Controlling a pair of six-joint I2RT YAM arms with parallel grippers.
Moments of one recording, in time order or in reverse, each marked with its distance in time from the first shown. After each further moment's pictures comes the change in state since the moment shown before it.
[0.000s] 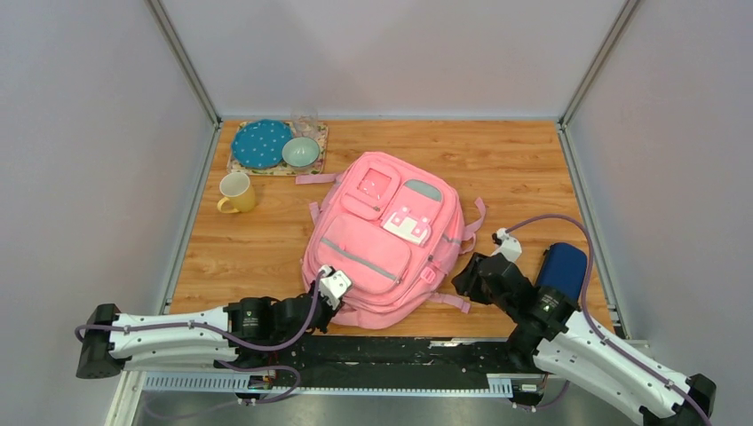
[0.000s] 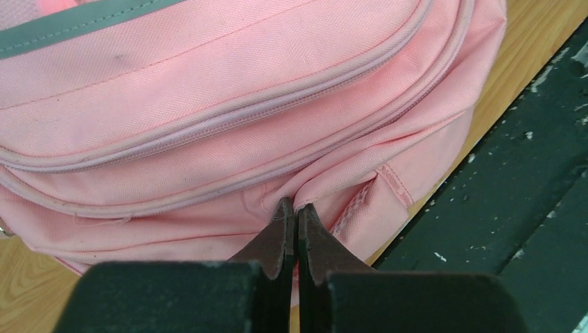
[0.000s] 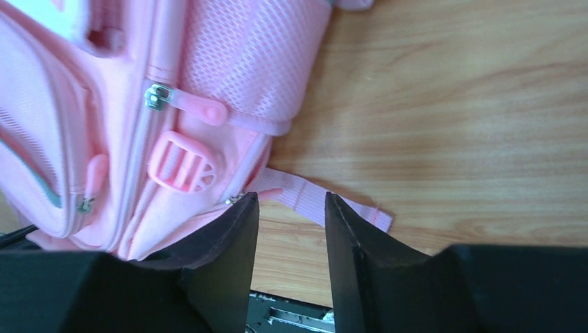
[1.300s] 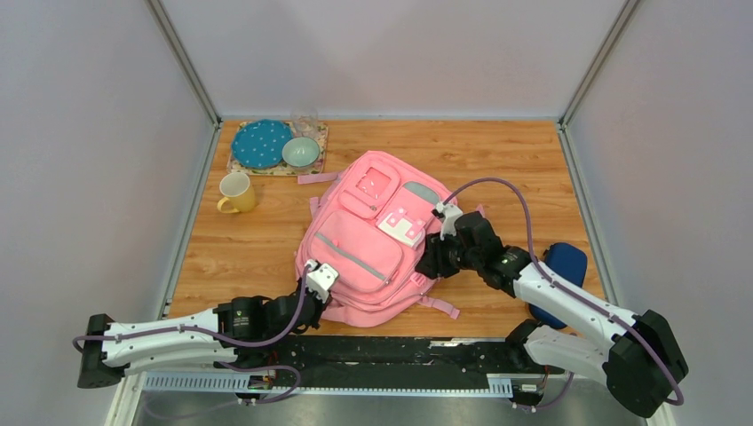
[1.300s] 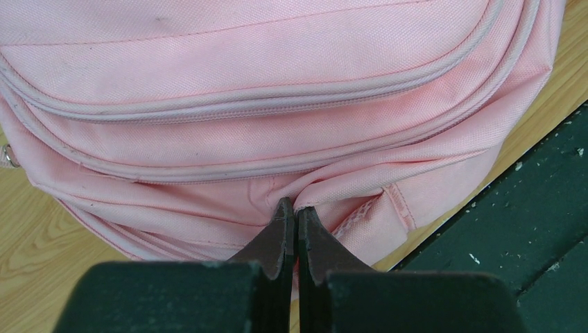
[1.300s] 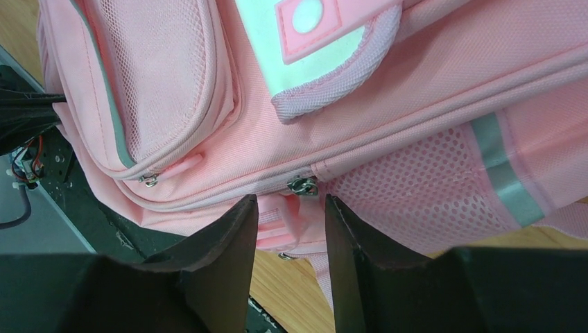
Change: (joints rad) left arm 0.042 -0.088 0.013 -0.171 -0.079 -0.092; right arm -0.170 0.508 0.169 0.437 -0.570 -0.589
